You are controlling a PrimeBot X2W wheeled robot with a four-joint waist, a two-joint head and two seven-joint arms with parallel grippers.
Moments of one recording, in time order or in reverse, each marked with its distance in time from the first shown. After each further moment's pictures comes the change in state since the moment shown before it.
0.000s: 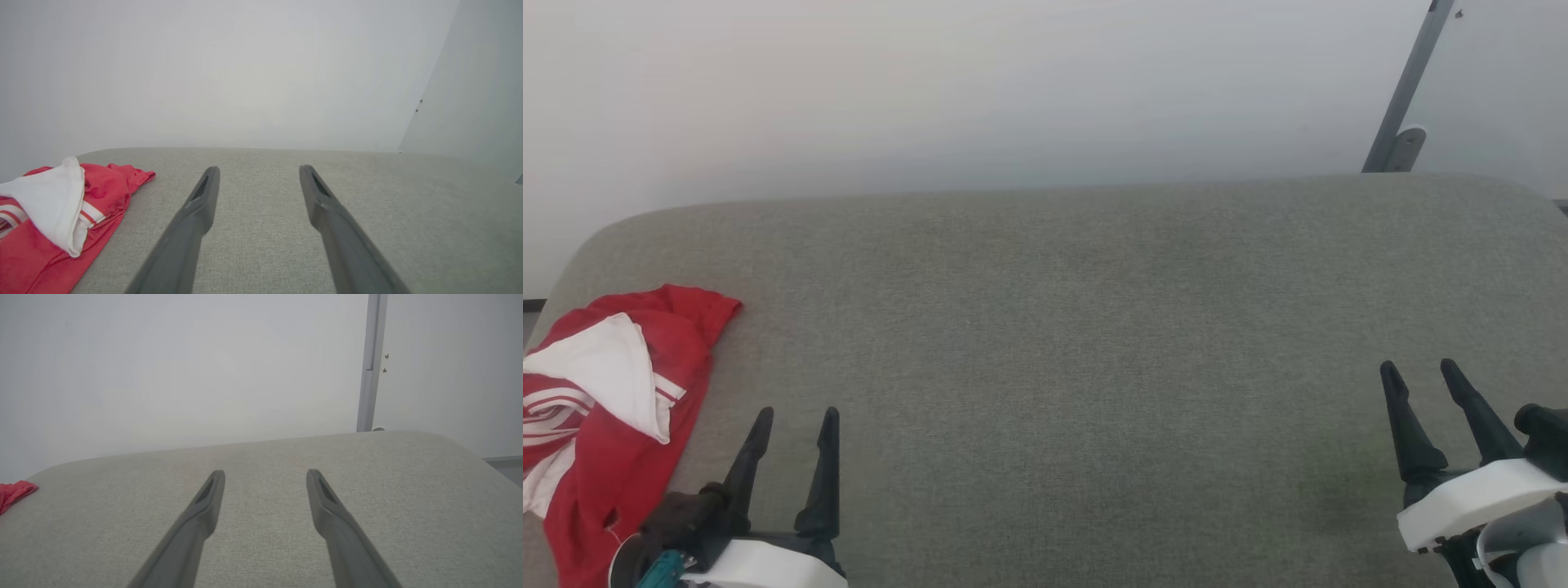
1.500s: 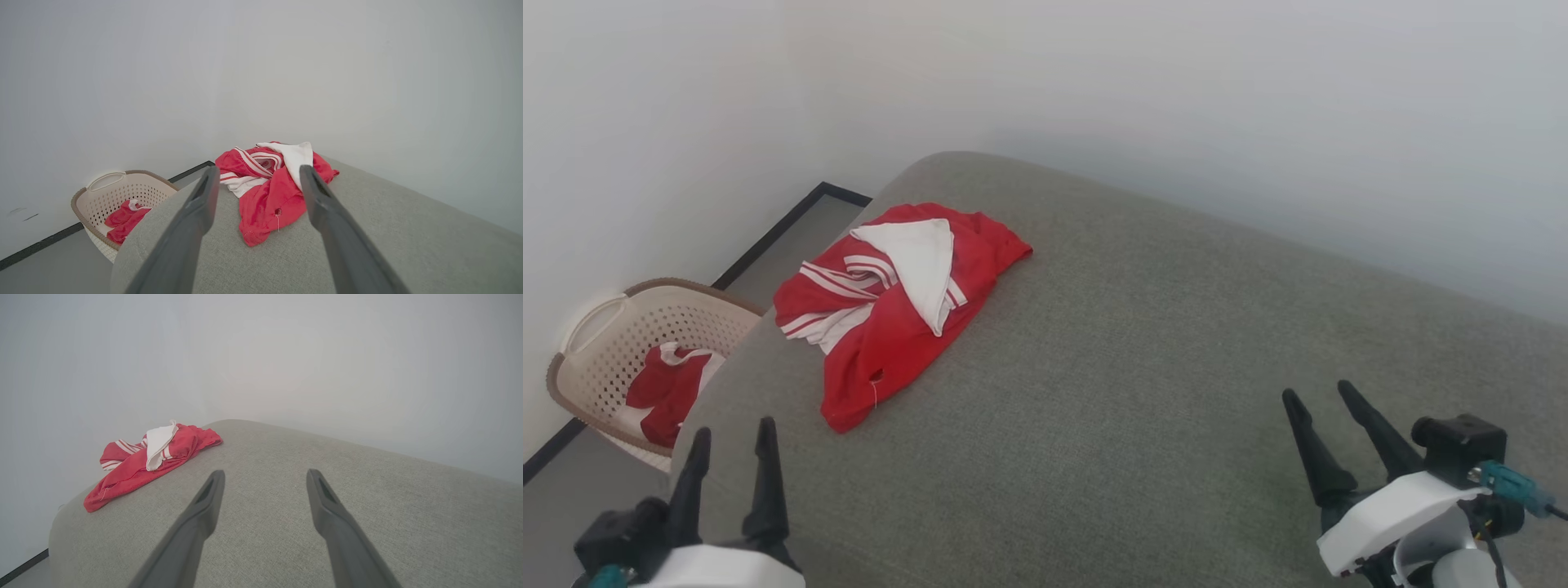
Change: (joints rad) left arm 0.020 0.003 0.080 0.023 -0.093 0.055 0.004; right arm -0.026 0.038 0.179 0.045 0.018 0.000 -0.006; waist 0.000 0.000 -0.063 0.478
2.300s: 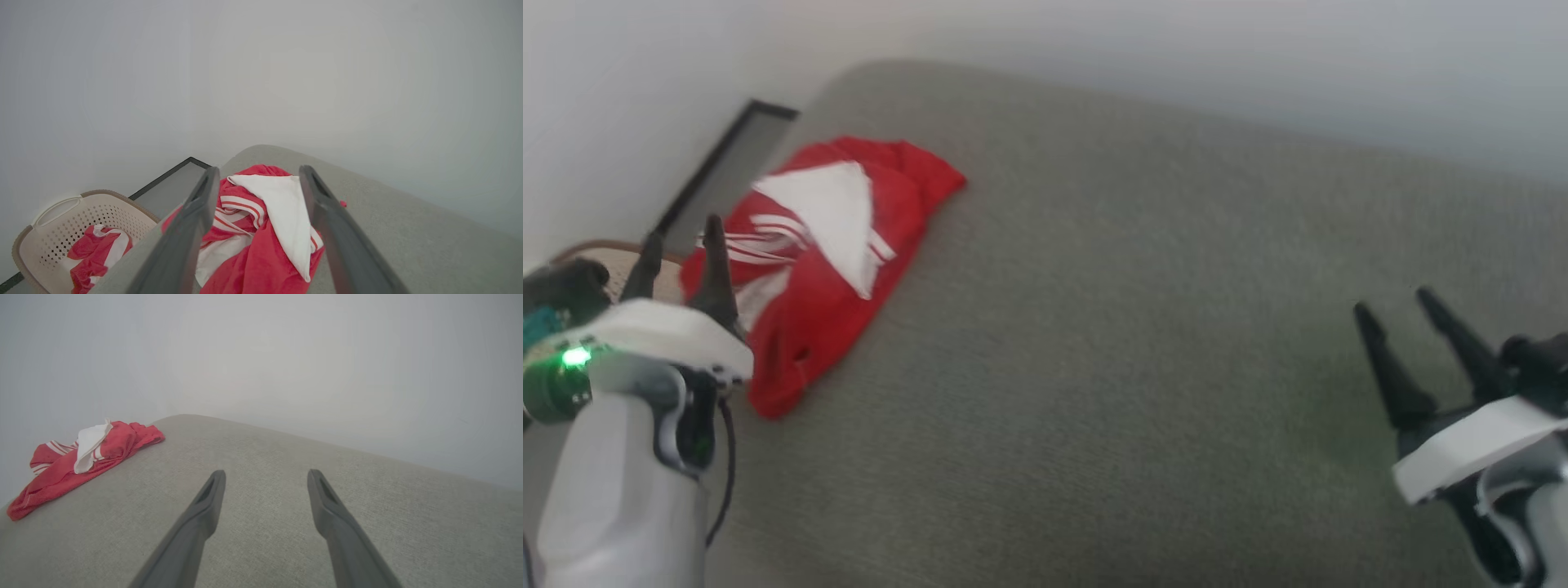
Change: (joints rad) left arm -0.575 0.100 0.006 0.417 -0.099 -0.009 0.136; right arm -0.064 -0.130 -0.076 -0.178 -0.010 0.000 0.095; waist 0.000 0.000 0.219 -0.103
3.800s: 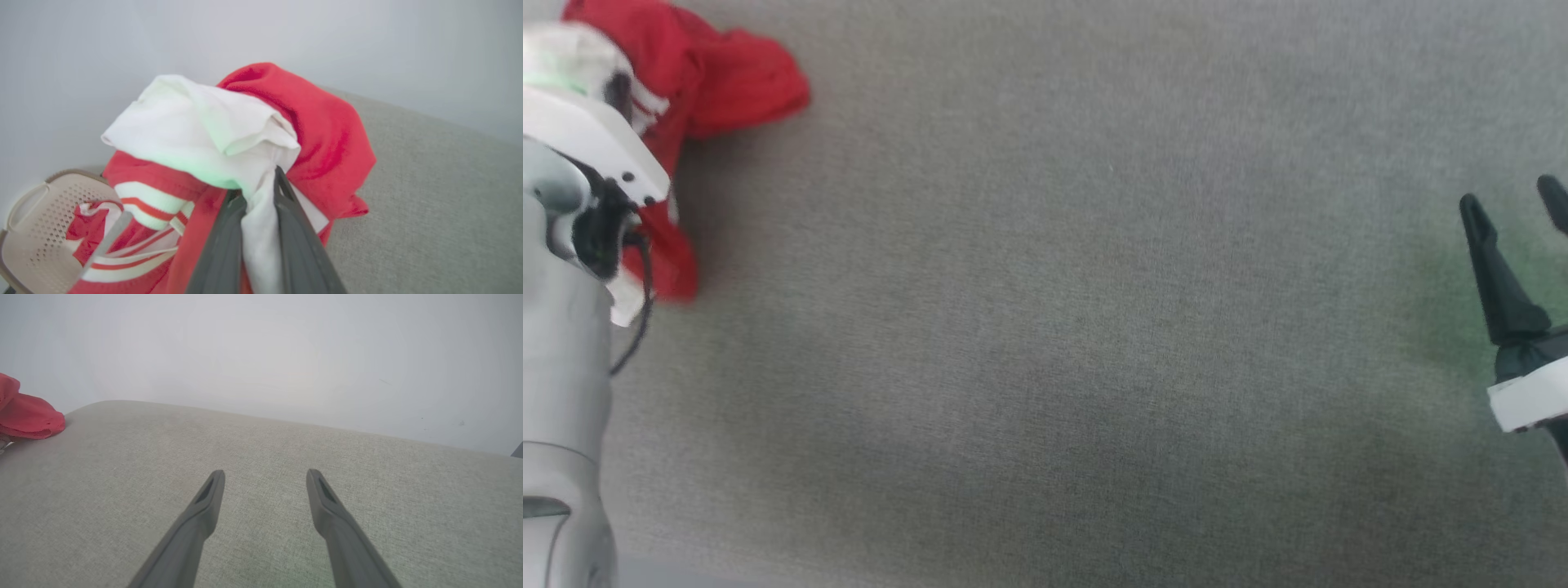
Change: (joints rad) left arm -0.562 0.121 -0.107 0.556 -0.015 -0.004 0.178; right arm -0.069 -0.103 -0.119 -0.179 0.019 0.000 0.069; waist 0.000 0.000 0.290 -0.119
